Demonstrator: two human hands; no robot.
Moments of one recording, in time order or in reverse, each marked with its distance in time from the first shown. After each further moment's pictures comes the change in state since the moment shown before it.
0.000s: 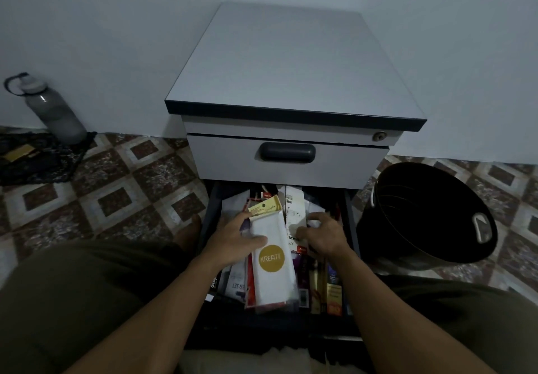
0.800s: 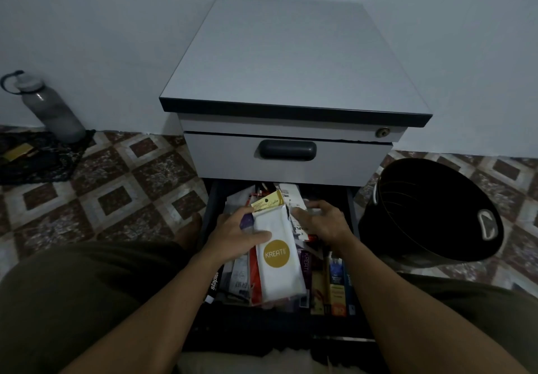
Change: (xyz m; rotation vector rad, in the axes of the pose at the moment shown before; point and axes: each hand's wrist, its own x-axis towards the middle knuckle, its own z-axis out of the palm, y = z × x) left_hand 0.011 0.000 -0.004 0.023 0.003 -0.024; right_hand 0.056 0.010 0.004 0.024 0.016 -0.016
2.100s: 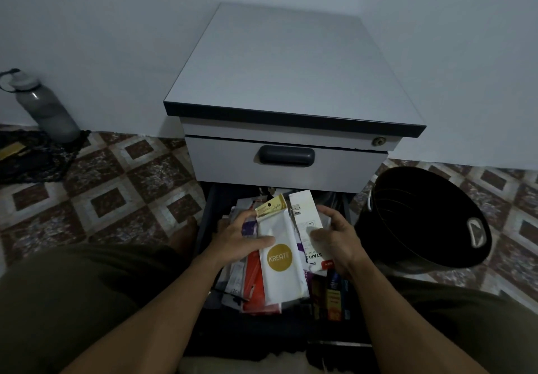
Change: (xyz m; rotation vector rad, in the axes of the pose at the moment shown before) left_hand 0.000 0.002 0.005 0.011 -0.093 -0.030; right_hand -0.065 -0.003 -0.037 0.553 -0.190 -0.098
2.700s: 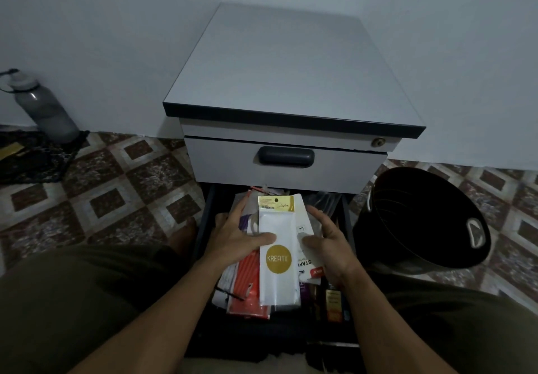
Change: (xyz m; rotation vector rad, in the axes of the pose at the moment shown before) left_hand -0.009 0.010 0.000 -0.072 0.160 0.039; right_hand -0.015 0.004 0.018 0.019 -0.122 0.006
